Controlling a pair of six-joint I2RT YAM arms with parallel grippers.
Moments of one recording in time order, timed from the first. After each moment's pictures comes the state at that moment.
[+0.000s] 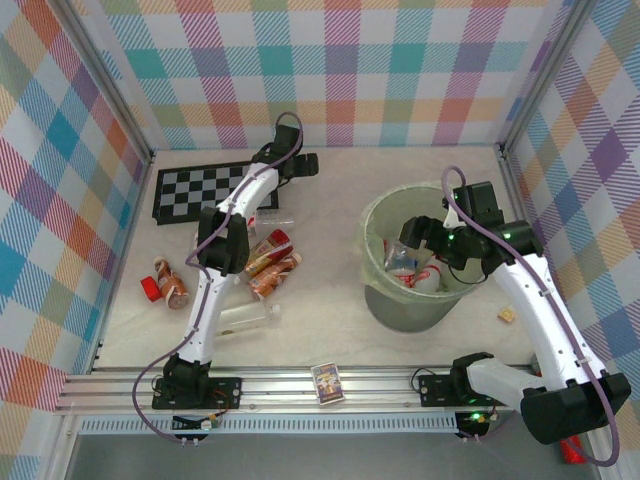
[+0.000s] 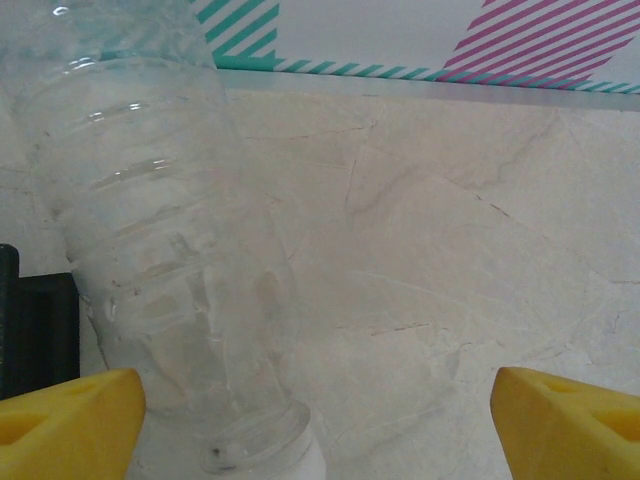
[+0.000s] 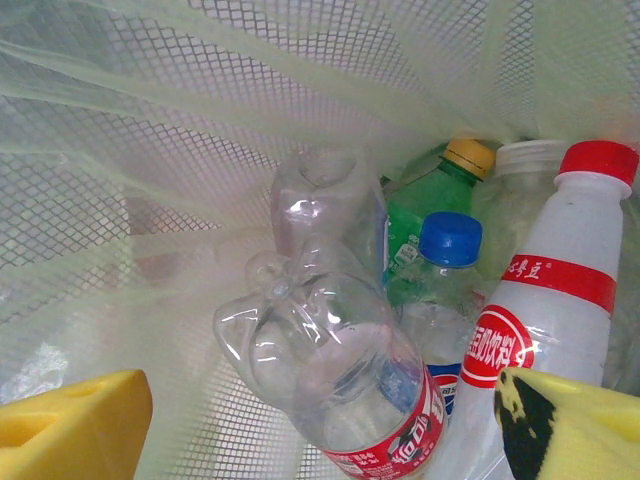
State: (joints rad) left arm -0.33 2.63 2.45 -0.59 -0.08 -0.32; right arm 0.26 1.10 1.21 -1.07 -0.24 0.59
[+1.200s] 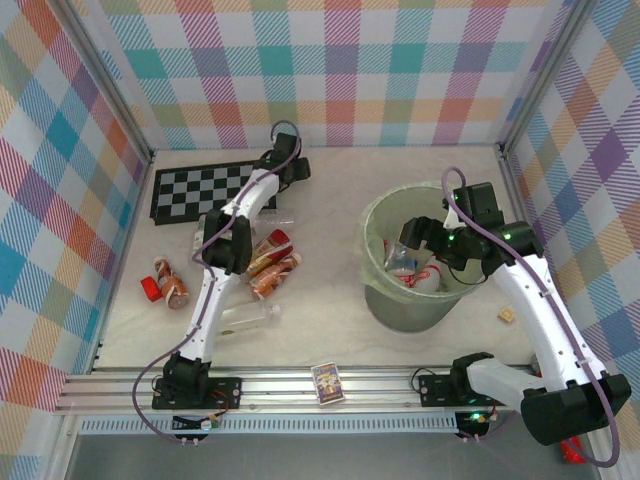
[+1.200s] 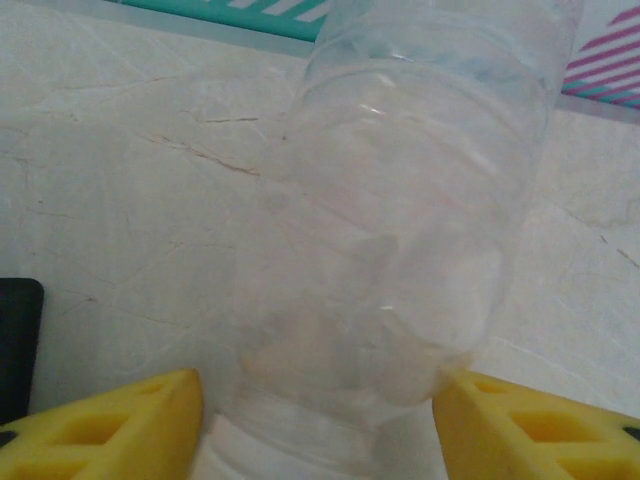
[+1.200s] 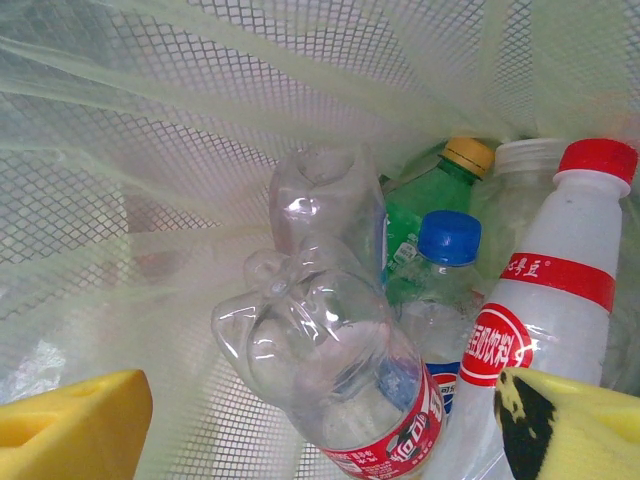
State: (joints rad) left arm -0.30 2.76 2.53 -0.55 -0.11 -0.42; right arm 0.26 1.09 1.20 -1.07 -0.24 0.59
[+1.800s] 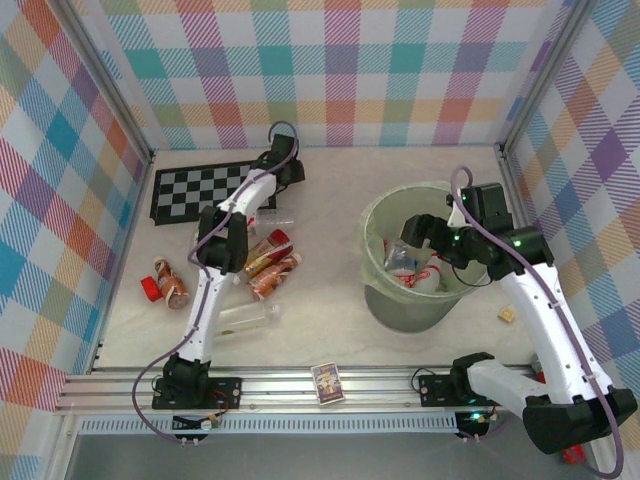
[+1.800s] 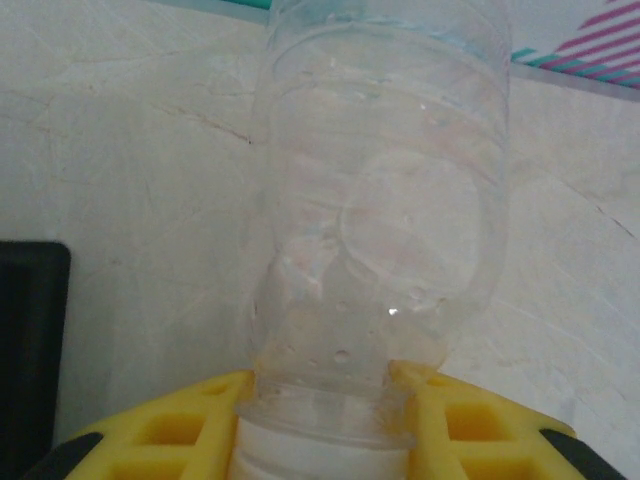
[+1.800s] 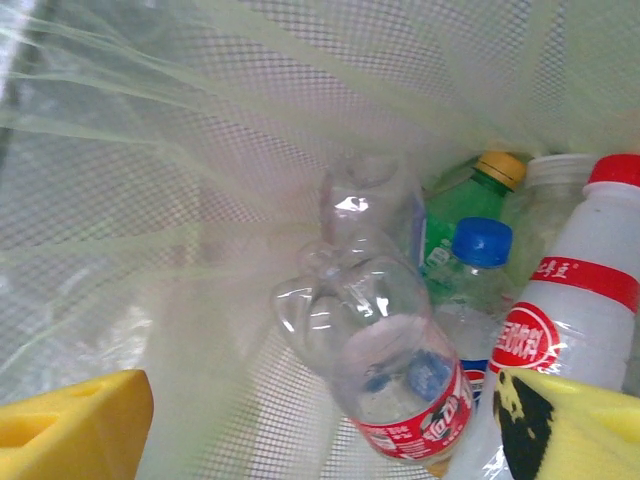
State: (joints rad) left arm -0.30 2.65 2.35 -0.49 -0.08 -0.42; right arm 0.26 1.04 1.24 -1.07 -0.28 0.59
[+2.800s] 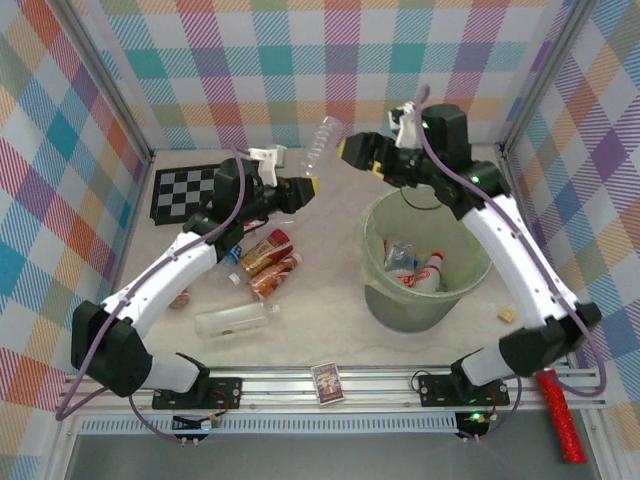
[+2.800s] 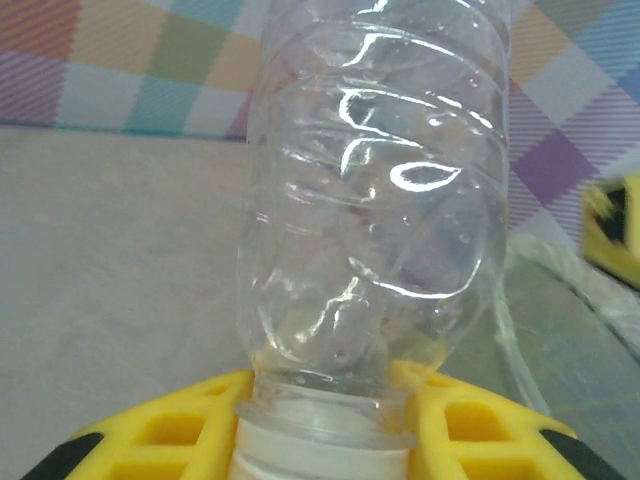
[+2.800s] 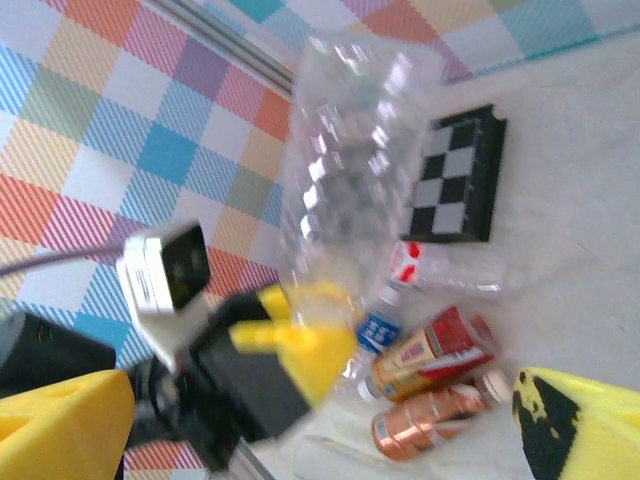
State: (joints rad) left arm -0.49 1.36 1.15 -0.06 0.40 -0.53; right arm 0.45 1.50 1.75 -0.66 -0.48 0.69
